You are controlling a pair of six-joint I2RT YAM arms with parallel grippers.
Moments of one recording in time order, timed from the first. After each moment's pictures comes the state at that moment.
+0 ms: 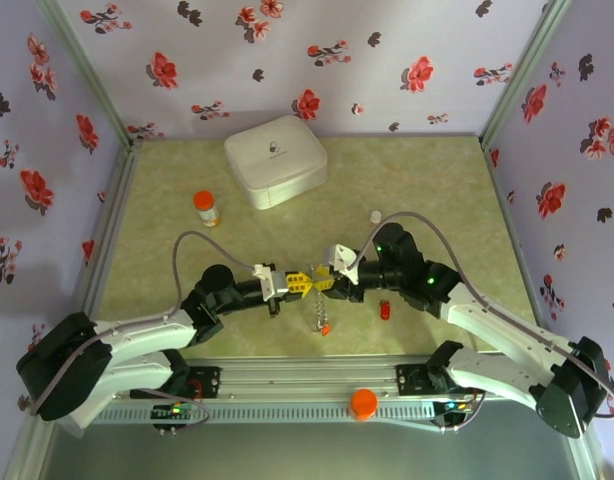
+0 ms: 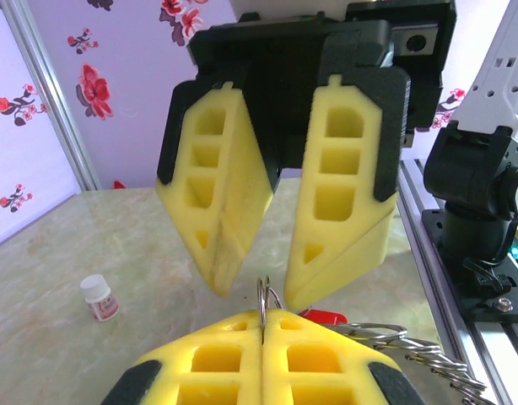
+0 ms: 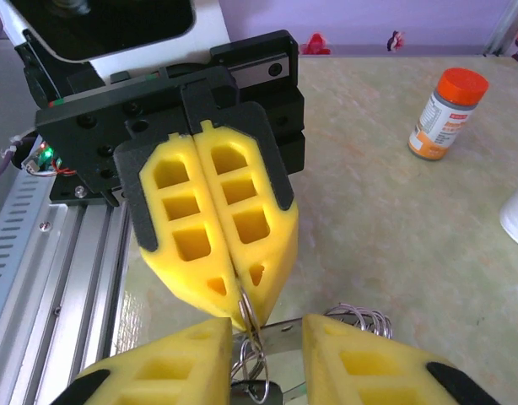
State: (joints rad) left arm -0.90 1.13 0.29 0.86 0.50 0.16; right arm 0.77 1.00 0.72 -0.26 -0.62 -0.42
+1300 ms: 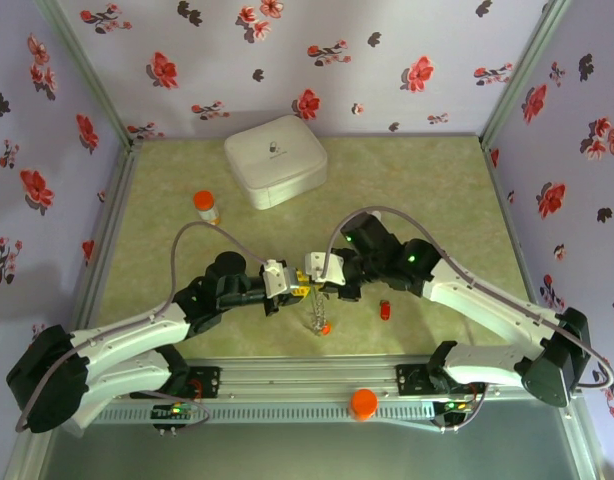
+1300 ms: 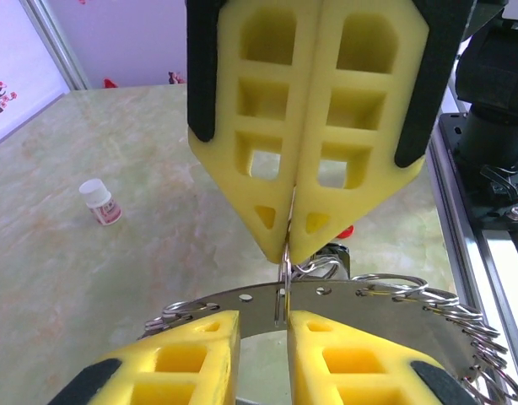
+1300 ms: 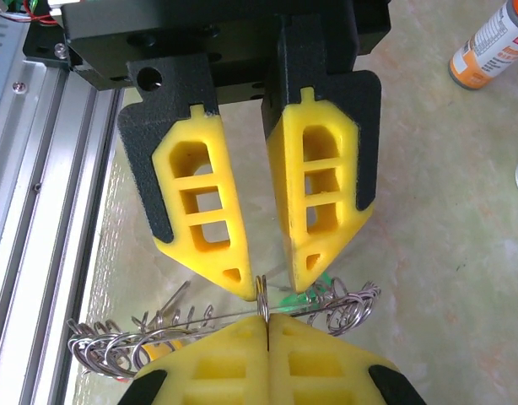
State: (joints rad) left arm -0.90 1.04 0.44 0.31 0.43 0.30; right arm 0.89 1.18 1.02 -0.70 -0.39 -0.69
